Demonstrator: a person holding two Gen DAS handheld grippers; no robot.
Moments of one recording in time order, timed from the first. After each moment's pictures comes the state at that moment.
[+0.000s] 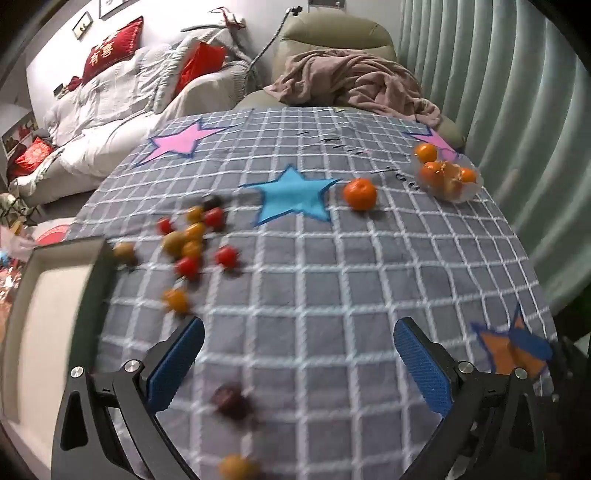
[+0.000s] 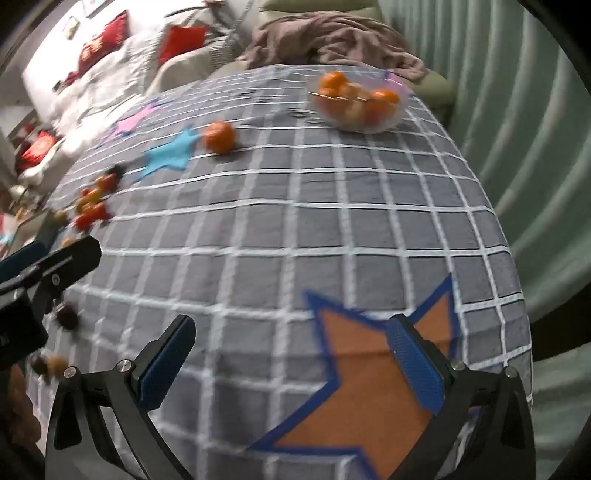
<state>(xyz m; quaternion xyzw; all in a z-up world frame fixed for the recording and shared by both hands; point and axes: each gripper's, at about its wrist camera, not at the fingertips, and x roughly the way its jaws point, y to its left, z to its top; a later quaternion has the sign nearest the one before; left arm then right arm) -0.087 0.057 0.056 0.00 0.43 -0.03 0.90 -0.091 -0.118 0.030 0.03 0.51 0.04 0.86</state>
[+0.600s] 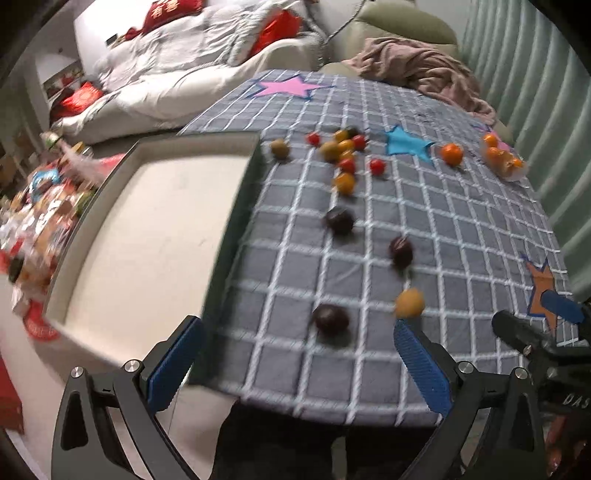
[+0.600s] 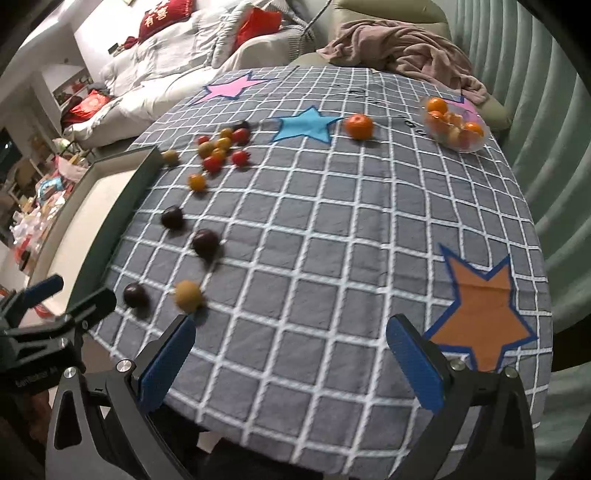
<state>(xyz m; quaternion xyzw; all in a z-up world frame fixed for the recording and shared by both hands) -0.187 0.182 0.056 -0.04 0.50 0.06 0.87 -0.154 -0.024 0.071 0.00 0.53 0.12 0.84</state>
